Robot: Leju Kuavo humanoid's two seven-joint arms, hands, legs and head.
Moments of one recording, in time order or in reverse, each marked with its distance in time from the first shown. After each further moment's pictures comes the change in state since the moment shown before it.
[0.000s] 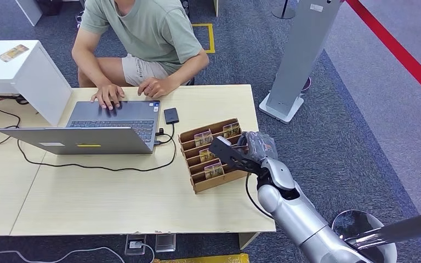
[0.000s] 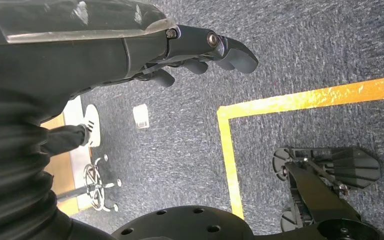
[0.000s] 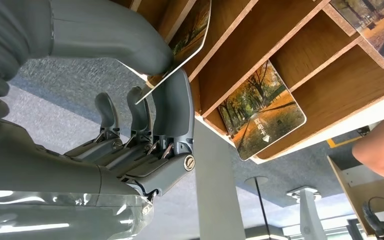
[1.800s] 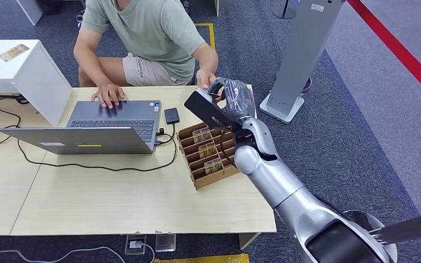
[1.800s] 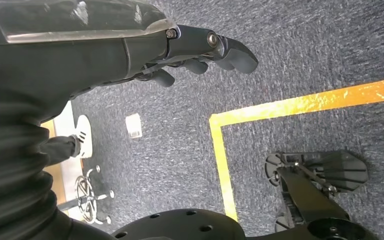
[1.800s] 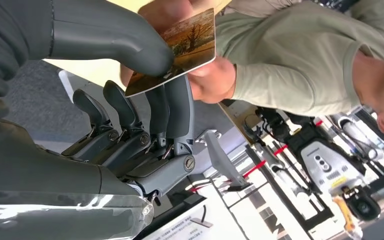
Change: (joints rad) left arm -0.005 -0.004 -0.001 0.000 -0.044 0.014 -0.027; right arm -0.295 0.178 0.034 0.219 -0.148 -0.271 -0.284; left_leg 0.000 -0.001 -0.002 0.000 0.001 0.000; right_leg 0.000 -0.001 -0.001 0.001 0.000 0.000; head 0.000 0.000
